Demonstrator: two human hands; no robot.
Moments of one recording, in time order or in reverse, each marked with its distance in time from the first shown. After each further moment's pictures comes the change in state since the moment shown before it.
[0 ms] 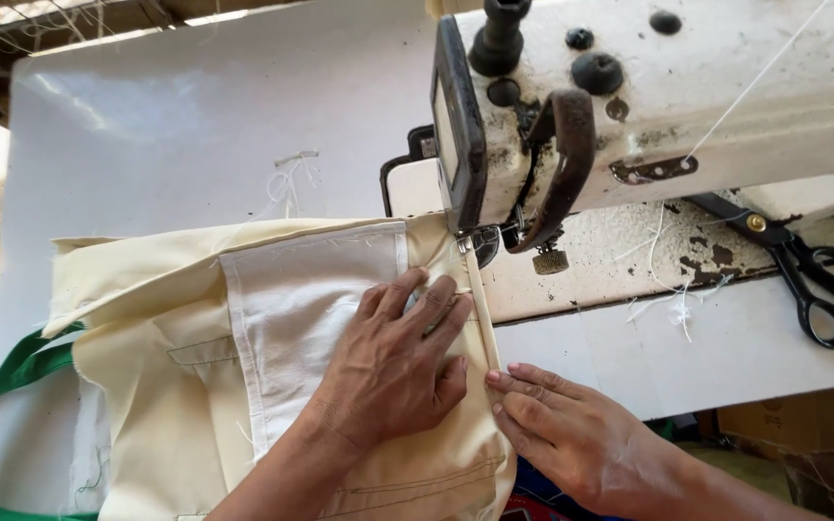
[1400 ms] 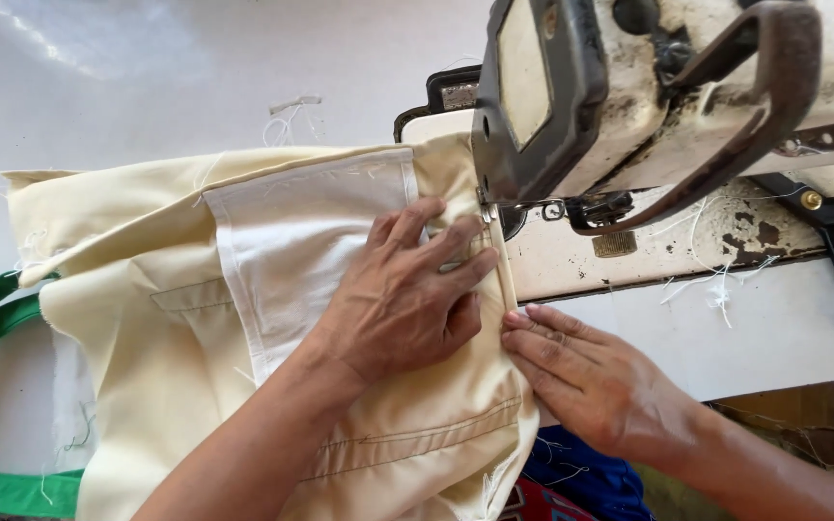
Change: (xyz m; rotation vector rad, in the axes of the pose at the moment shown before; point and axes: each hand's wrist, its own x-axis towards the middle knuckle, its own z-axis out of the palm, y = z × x) left_hand 0.014 -0.049 0.014 -0.057 -0.034 0.053; right_hand 0.025 0.030 0.011 -0.106 0.068 0.031
